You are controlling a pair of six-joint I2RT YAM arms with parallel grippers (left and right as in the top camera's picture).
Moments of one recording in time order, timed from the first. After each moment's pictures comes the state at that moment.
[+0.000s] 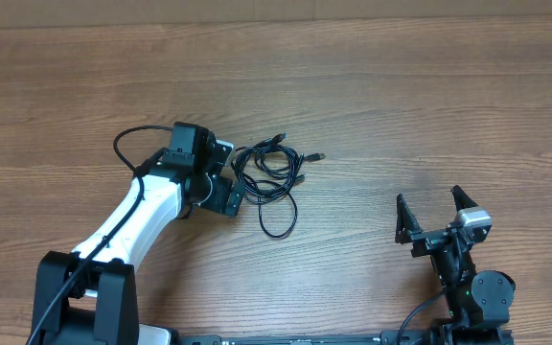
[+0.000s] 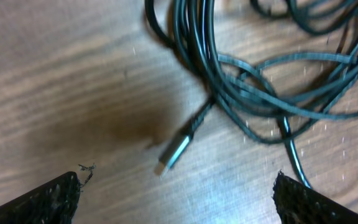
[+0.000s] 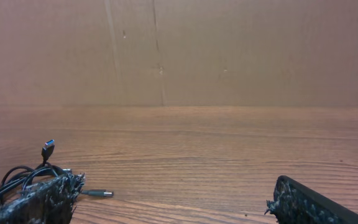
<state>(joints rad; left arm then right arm) -0.20 1.60 0.91 -0.57 0.16 0.11 0.01 0.01 0.02 -0.02 -0.17 0.07</state>
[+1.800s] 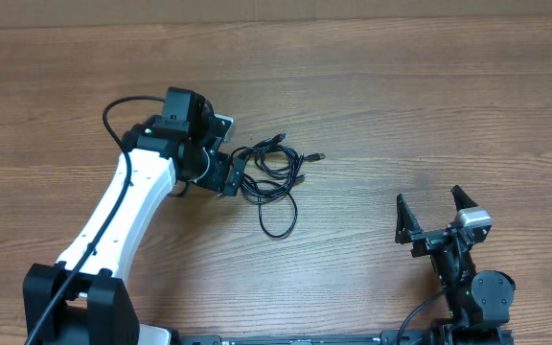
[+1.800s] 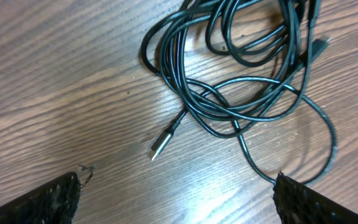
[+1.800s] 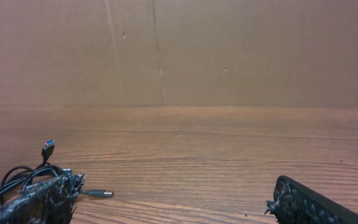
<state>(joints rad) -0.20 1.60 1.21 -0.91 0.19 0.11 0.01 0.01 0.02 -0.02 -0.17 0.07</state>
